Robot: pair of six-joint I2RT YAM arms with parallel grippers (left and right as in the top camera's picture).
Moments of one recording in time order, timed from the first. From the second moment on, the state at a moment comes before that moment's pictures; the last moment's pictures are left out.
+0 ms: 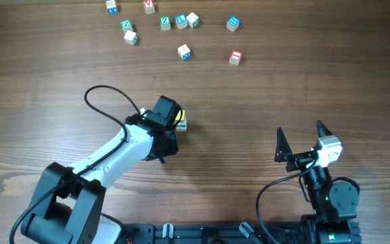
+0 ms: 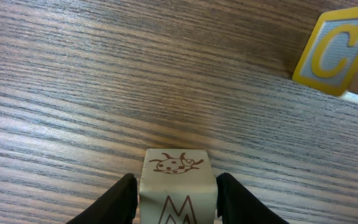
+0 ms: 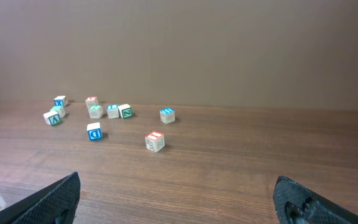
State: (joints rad) left arm -0.48 1.59 0.82 -0.69 -0.04 -0.72; right arm 0.05 0.02 0.01 0.01 -0.15 0.05
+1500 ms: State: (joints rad) left arm -0.48 1.67 1.34 -0.97 -0.01 -0.51; right arm 0.05 0.02 0.01 0.01 -0.15 0.05
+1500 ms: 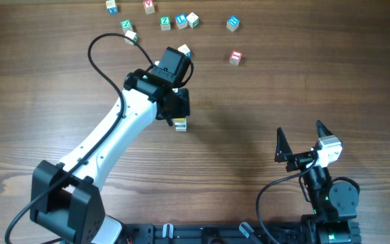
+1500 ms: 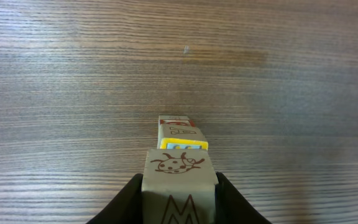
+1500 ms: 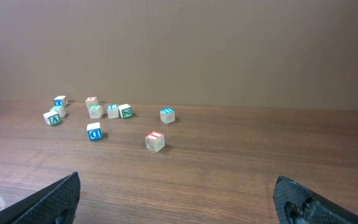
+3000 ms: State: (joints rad) left arm -0.50 1.67 1.30 -0.91 -0.01 -0.47; right arm 0.05 0.02 0.01 0.01 -0.15 0.05
